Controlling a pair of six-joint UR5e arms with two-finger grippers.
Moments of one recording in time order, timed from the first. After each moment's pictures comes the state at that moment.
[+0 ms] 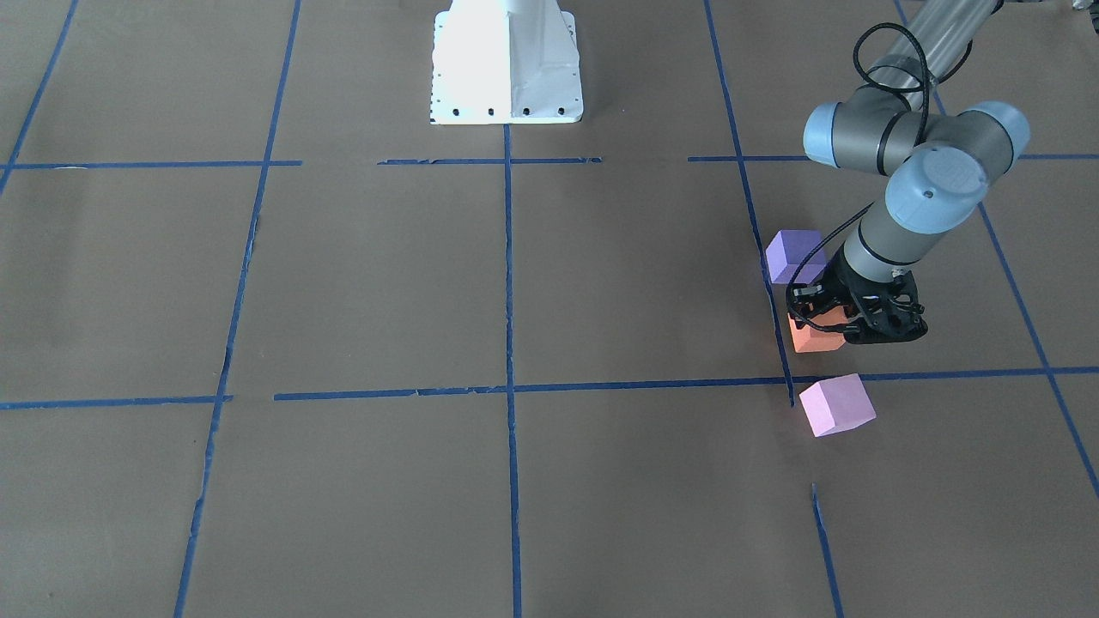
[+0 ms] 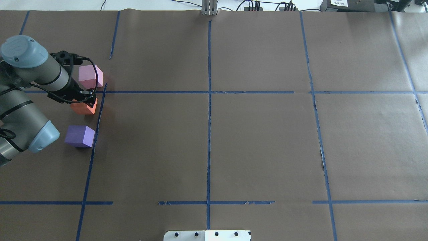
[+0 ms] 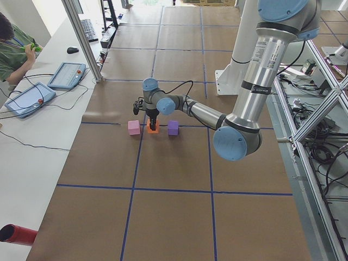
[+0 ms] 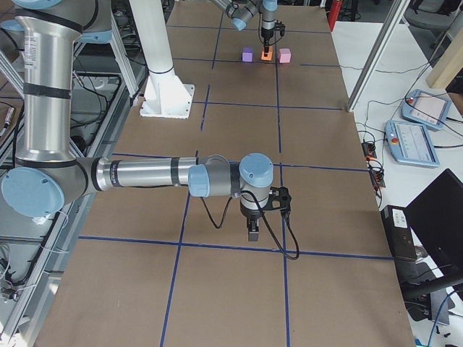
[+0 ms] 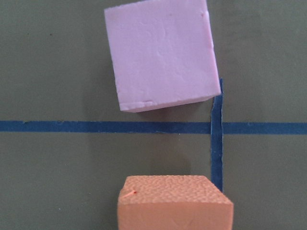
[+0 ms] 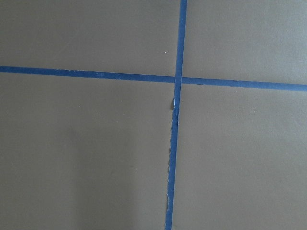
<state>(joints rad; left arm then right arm) -0.87 -1.87 -1.59 -1.81 -2.09 -0.87 1.53 -1.68 1.76 -1.56 2.34 0.04</state>
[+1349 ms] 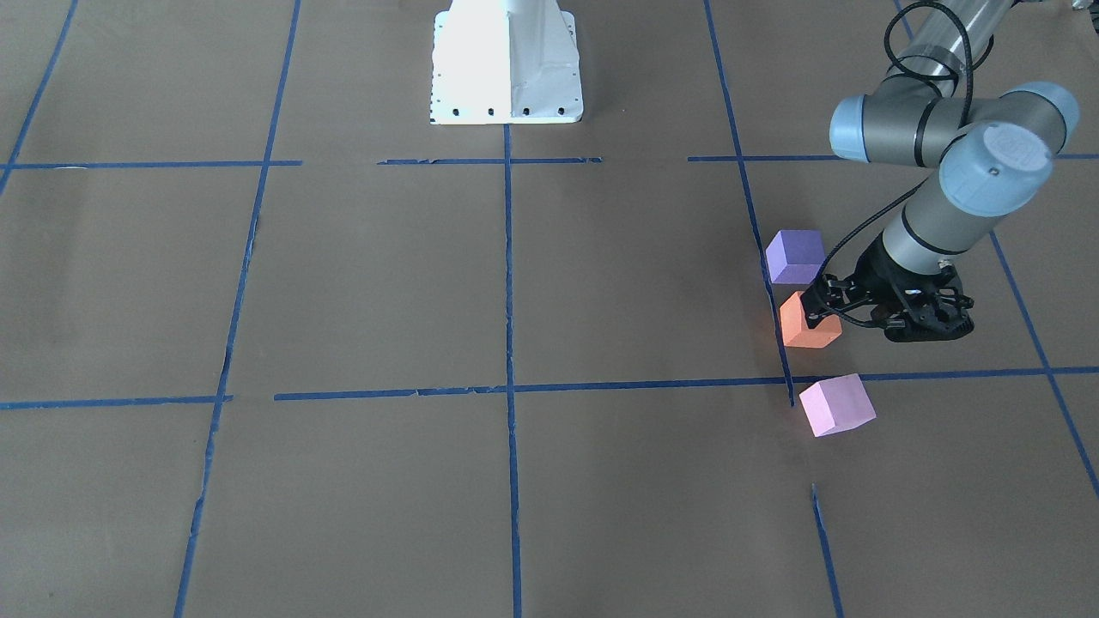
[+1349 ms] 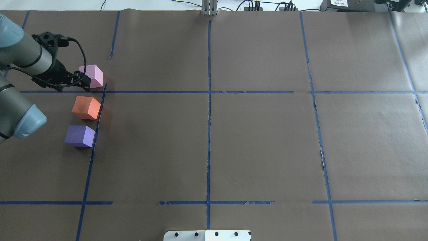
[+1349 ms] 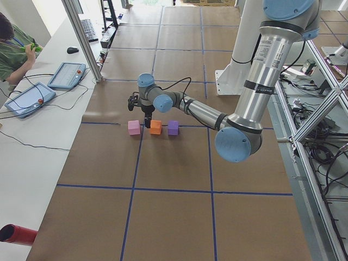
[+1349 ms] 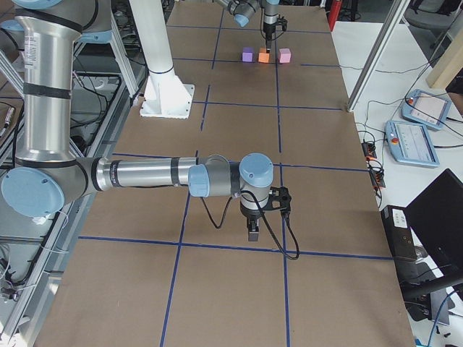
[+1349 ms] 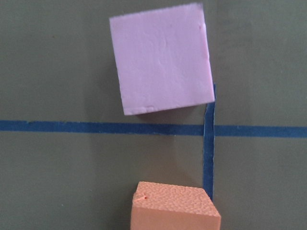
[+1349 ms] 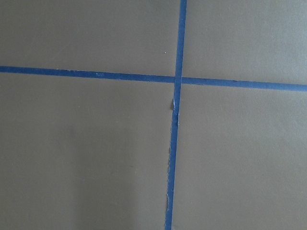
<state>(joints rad) -0.98 -1.87 -1.65 -1.80 -2.14 -0.81 1.53 -1.68 1.76 -1.56 2.34 0.04</state>
